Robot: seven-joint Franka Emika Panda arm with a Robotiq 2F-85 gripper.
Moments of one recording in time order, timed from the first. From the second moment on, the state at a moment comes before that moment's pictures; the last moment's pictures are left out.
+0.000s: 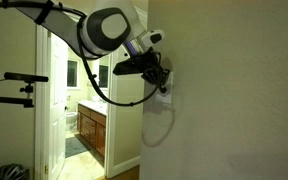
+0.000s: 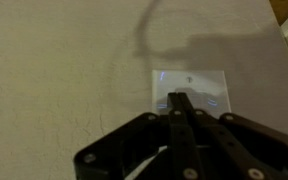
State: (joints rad) arm -0.01 -0.09 0.00 -2.05 -0.03 2.74 0.01
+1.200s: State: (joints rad) arm -0.02 -0.08 -0.01 -2.05 -0.03 2.74 0.02
